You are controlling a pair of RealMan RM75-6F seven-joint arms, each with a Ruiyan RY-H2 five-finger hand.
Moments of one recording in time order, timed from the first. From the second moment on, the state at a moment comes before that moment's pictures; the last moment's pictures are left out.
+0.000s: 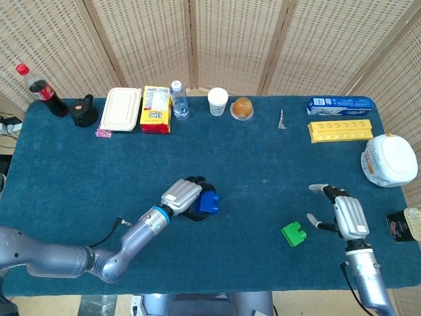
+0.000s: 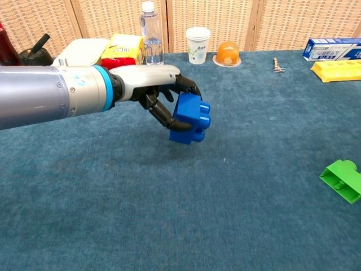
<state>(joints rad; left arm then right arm) -1.14 -1.57 -0.06 -1.66 0.75 0.90 0.24 0.24 -1.28 0.14 -1.65 -1.39 1.33 0.11</state>
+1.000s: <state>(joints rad) -1.11 -1.57 -0.06 -1.74 0.69 1.09 0.53 0.24 -1.26 0.14 -1.64 -1.39 1.33 0.13</state>
